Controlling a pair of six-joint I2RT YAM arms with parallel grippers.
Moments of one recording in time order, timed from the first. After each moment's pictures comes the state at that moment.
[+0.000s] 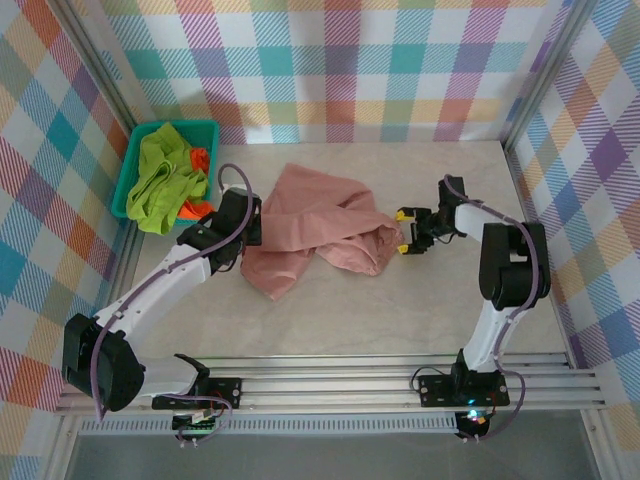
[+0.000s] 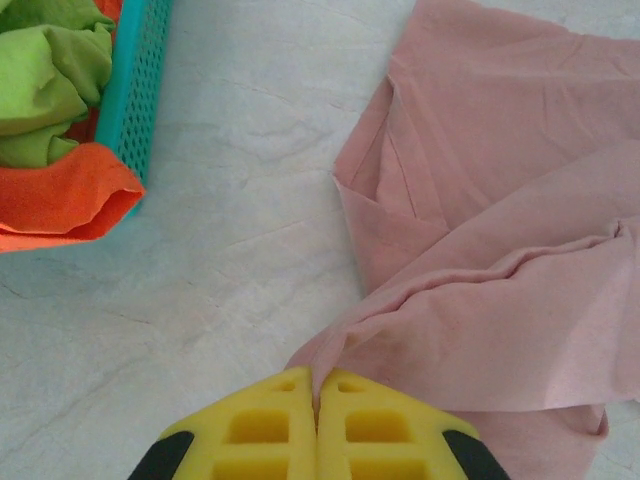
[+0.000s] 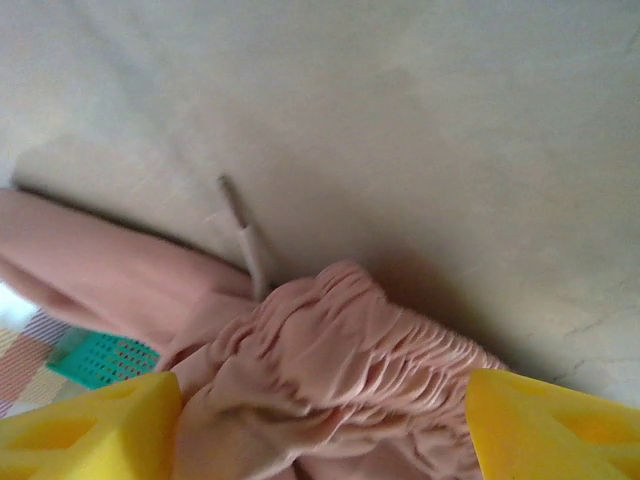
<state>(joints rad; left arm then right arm) -0.47 1.29 1.06 -0.58 -0.41 -0.33 0.04 1.90 1.17 -0.47 -0.65 1.50</state>
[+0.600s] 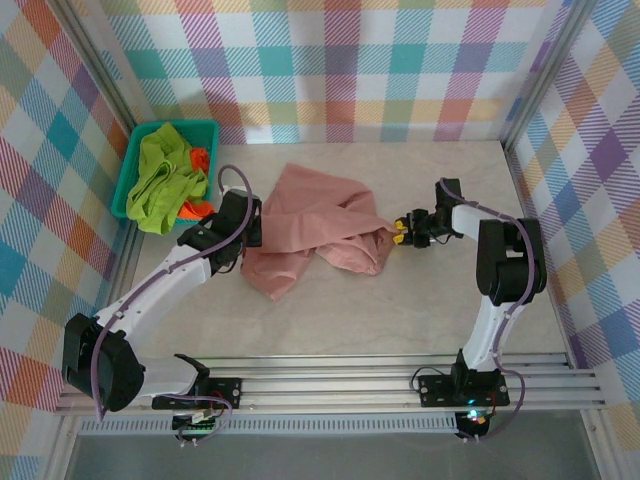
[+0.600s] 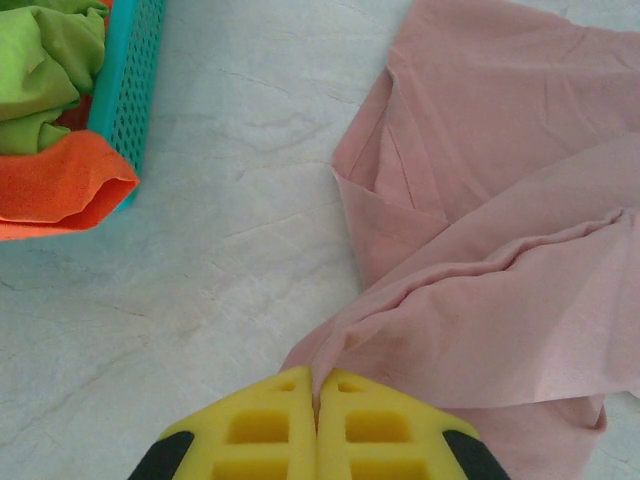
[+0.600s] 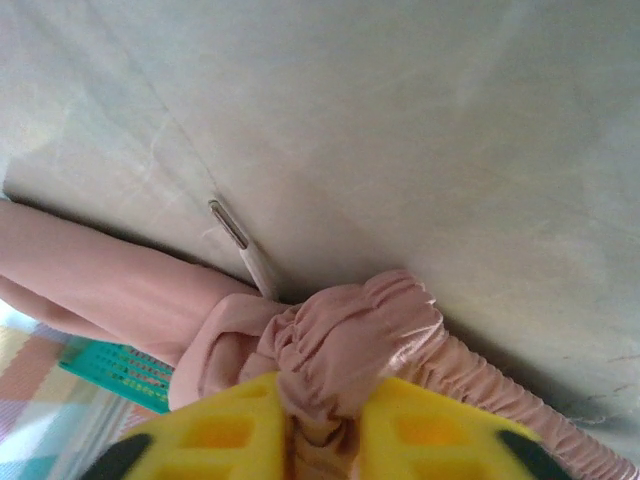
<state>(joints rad) -0.47 1.29 1.05 -0.58 -0.40 -0.34 0.05 1.93 1.17 -0.41 -0.68 1.54</state>
